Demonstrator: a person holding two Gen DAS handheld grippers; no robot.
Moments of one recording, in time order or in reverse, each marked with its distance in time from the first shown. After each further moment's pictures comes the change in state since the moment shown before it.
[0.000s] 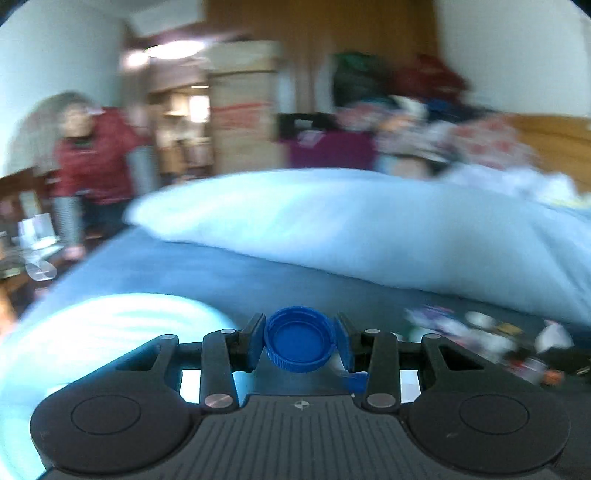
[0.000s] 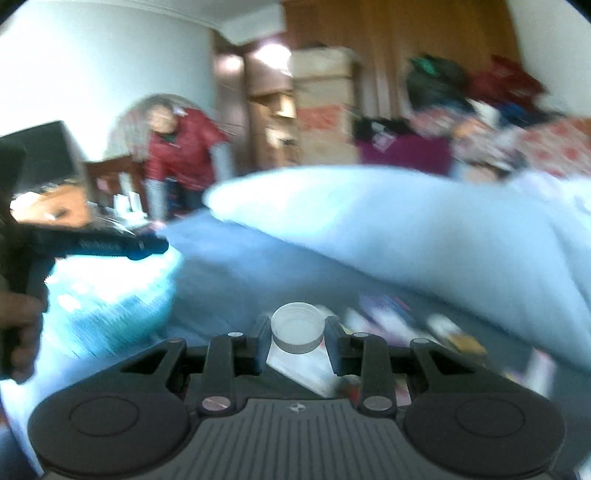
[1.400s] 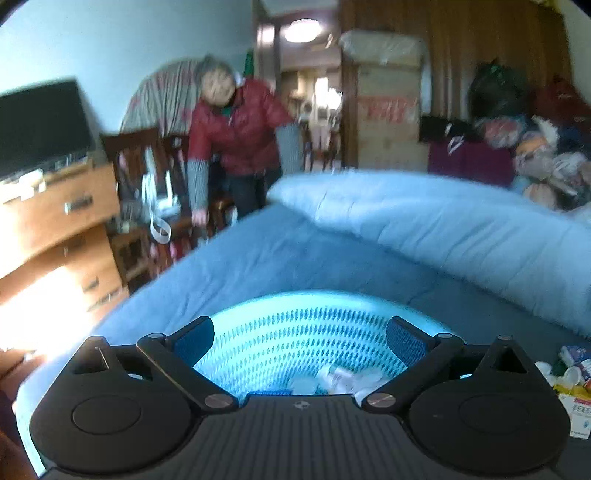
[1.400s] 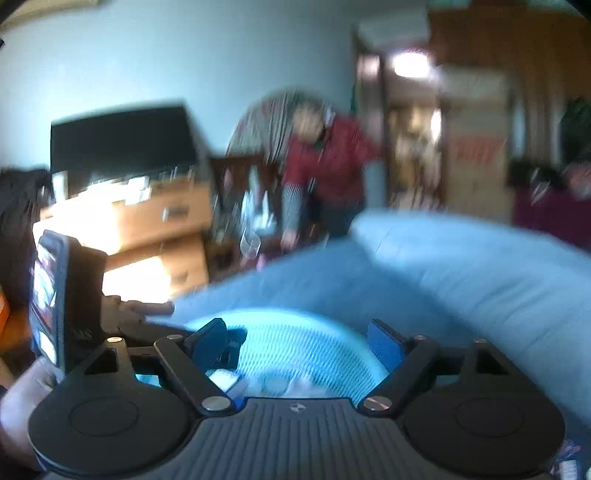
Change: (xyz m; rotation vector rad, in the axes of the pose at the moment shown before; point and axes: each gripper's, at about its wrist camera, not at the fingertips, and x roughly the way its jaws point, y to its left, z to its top) left arm -0.021 0.178 0.016 -0.157 0.020 0.288; right arm 0.073 0.199 0.118 -0.180 -0.116 0.255
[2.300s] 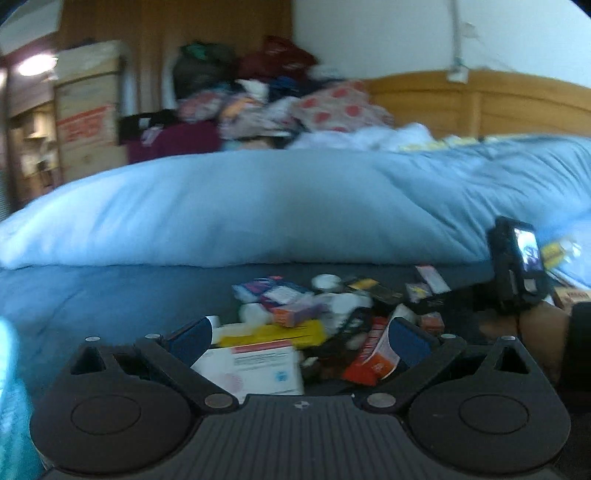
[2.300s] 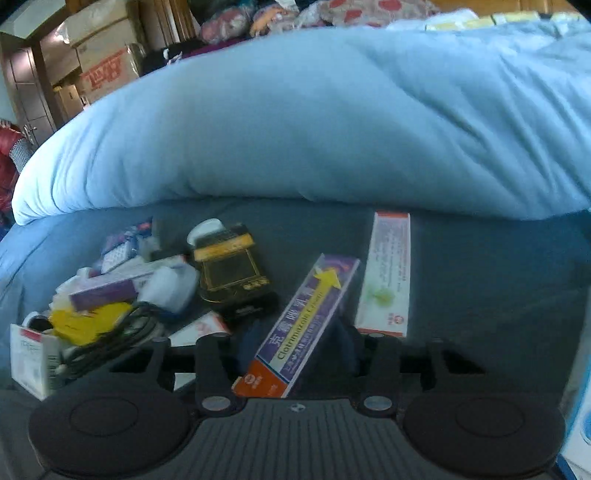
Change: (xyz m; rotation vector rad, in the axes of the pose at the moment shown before) left arm -0.020 -0.312 -0.129 0.415 -0.009 -0.814; right arm -0.138 -0.379 -0.320 0.635 0.339 -0.749
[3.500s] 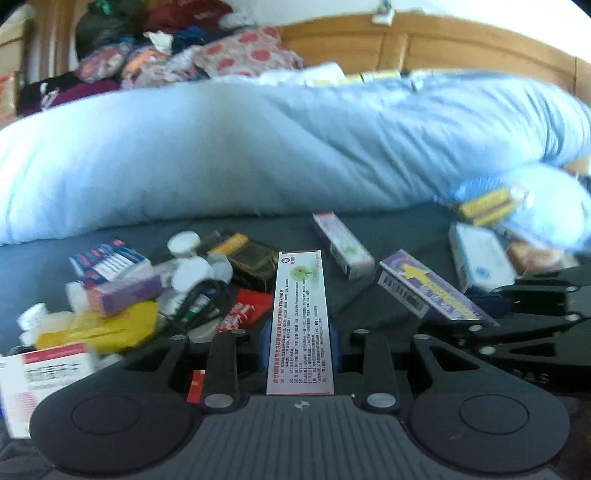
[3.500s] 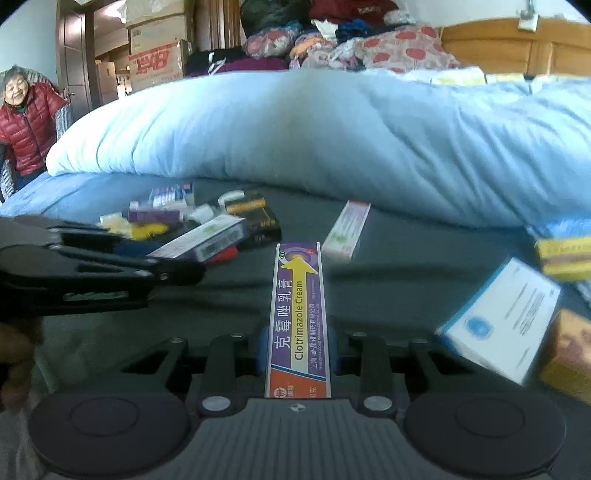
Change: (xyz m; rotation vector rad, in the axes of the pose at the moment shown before) left arm 0.115 -0.081 -0.018 0.033 0.112 -0.251; right arm -0.134 -0.004 -0.061 -0.211 -0.081 -0.047
